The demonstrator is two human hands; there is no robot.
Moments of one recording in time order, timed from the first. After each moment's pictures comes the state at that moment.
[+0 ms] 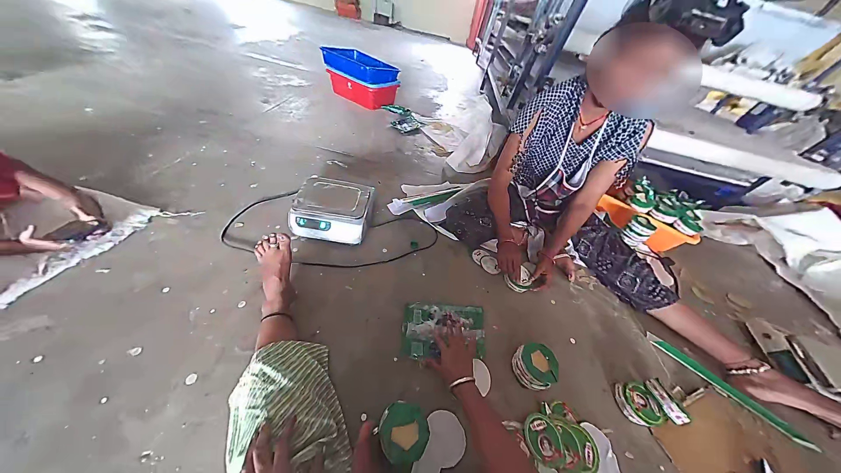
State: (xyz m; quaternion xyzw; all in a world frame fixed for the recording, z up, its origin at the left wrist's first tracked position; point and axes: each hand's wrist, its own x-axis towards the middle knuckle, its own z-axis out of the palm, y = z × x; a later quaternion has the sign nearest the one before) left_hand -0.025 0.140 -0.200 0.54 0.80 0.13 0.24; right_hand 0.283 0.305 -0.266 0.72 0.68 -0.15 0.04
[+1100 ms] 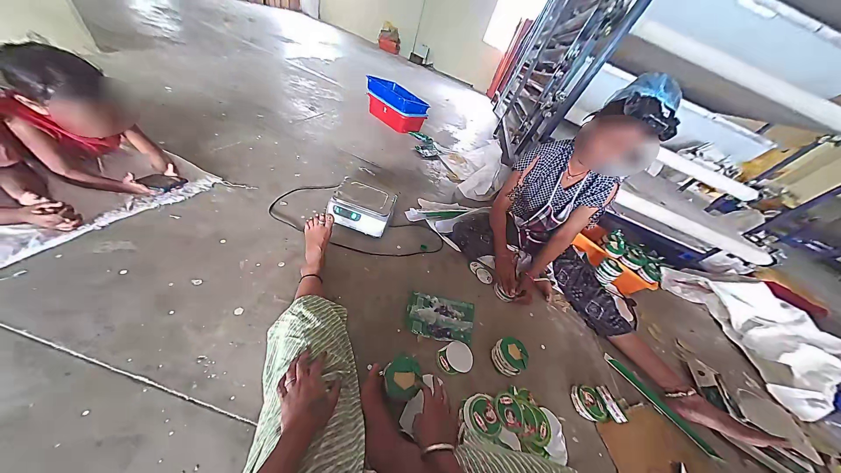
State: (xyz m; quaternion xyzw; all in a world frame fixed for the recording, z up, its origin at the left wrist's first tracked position) left_hand -0.041 0.131 -0.221 0.54 0.79 0.17 0.25; right_hand 0.203 0.113 -0.204 0.76 0.58 -0.28 0.01
